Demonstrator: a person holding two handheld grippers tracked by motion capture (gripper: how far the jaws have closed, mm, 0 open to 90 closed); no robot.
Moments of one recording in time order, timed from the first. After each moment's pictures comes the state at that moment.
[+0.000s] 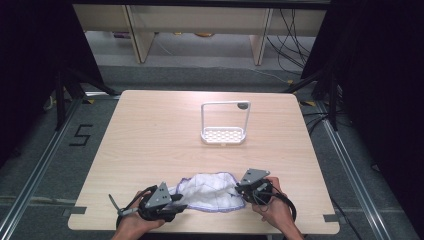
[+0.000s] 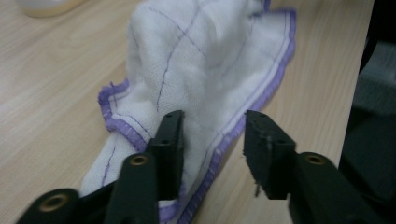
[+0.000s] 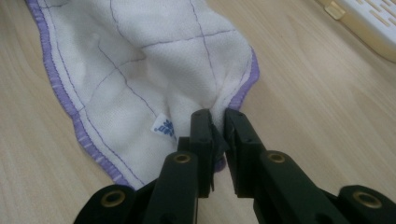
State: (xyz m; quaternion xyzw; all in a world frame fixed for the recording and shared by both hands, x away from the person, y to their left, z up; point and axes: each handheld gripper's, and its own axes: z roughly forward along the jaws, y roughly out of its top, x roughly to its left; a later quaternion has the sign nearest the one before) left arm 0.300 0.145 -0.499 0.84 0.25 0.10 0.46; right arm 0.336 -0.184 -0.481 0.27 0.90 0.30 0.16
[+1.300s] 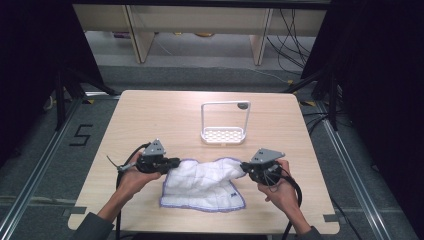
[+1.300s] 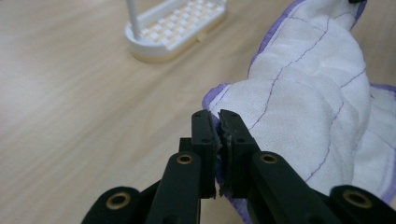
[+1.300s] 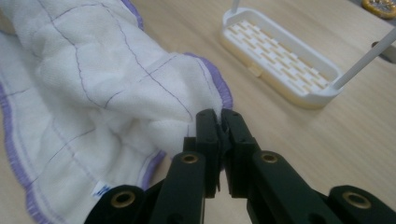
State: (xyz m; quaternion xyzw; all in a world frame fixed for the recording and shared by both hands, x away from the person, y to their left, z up) left arm 0.404 0.165 -0.463 0.83 0.30 0.13 0.45; right arm 0.372 -0.202 -0.444 0.30 0.86 0.37 0.20
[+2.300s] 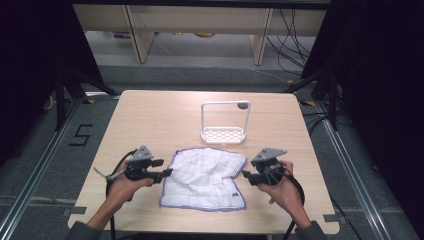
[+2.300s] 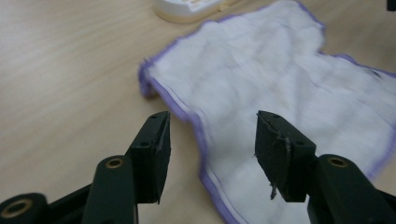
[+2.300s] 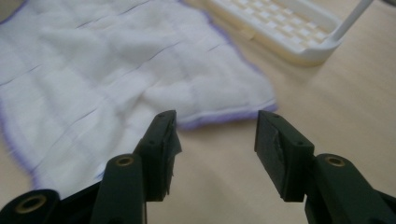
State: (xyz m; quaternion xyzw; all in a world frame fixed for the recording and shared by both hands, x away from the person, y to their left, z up) left arm 0.366 0.195 -0.481 0.81 0.36 0.11 0.45; right arm 0.367 -0.210 -0.450 0.36 0.86 0.33 0.15
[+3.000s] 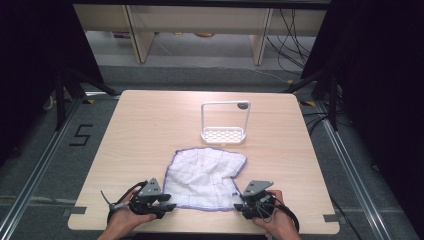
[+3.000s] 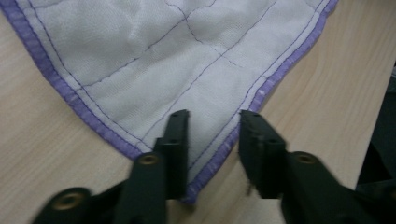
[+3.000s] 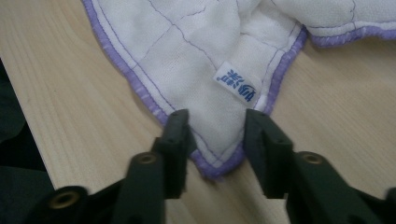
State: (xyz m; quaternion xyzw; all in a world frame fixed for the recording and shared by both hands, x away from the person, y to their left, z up) left arm 0.312 0.169 -0.513 0.87 0.30 0.07 0.39; right arm 0.312 -0.190 -0.500 0.29 0.90 0.31 0.10
